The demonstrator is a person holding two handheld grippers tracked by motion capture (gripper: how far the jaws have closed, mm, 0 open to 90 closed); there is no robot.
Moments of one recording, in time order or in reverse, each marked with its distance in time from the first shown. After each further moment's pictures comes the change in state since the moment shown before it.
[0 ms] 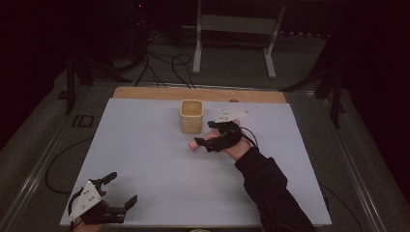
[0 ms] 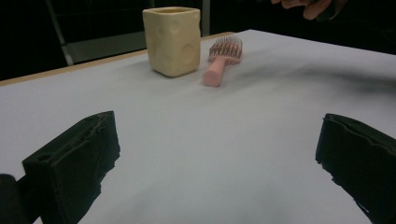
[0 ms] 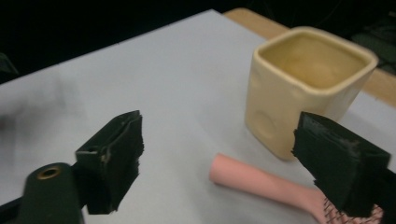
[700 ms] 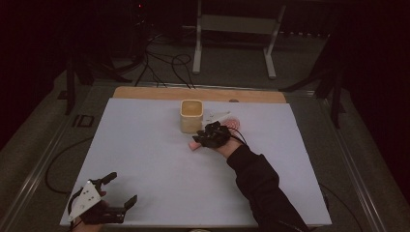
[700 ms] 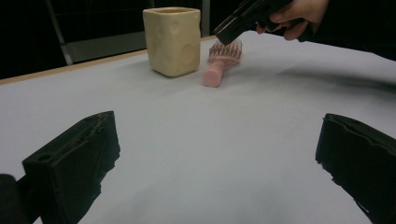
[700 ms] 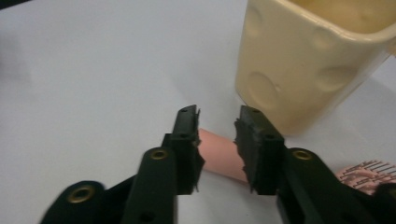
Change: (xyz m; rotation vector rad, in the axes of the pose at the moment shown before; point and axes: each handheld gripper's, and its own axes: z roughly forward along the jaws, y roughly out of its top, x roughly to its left) left arm 0.000 -0.001 0.000 0.002 -0.001 -0.002; right arm -0.008 -0.011 0.046 0.170 -0.061 -0.016
